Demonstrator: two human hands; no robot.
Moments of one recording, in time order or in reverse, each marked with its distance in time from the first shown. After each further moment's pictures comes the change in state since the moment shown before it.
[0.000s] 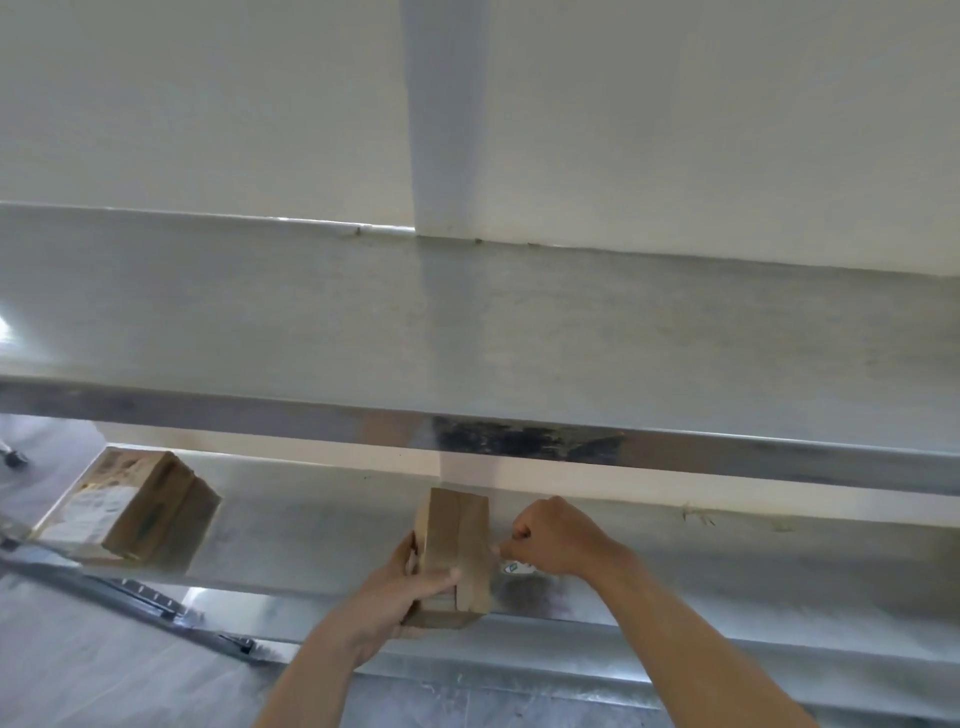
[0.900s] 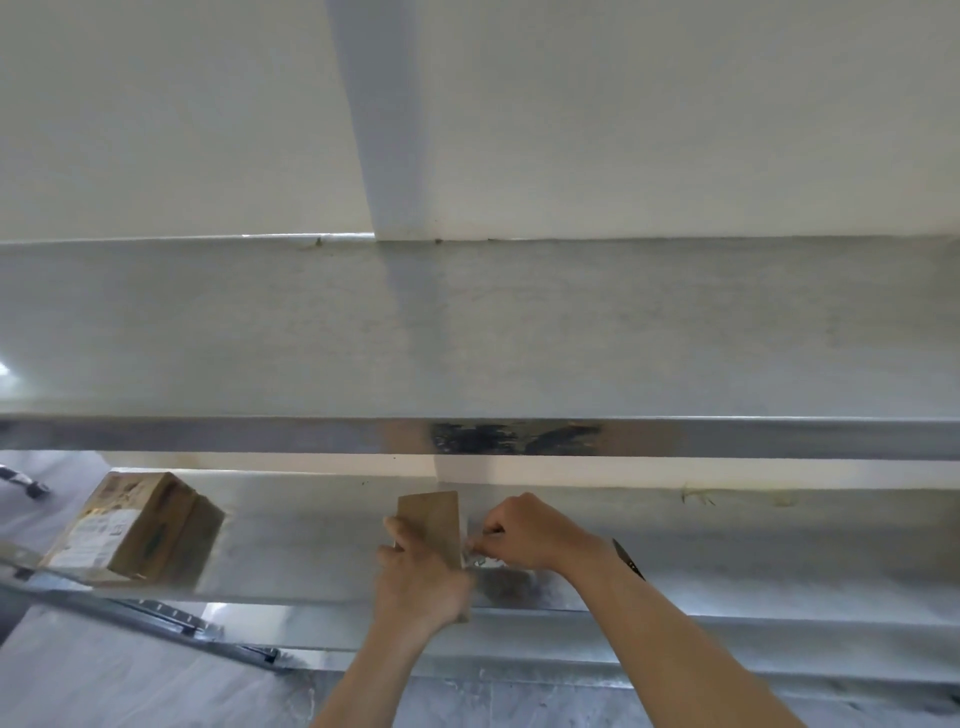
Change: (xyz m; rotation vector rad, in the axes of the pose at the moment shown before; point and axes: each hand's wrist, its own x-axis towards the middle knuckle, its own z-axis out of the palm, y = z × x) left_hand 0.013 0.021 0.054 0.632 0.561 -0.031; right_hand 0.006 -0.013 0.011 0.126 -0.037 -0.054
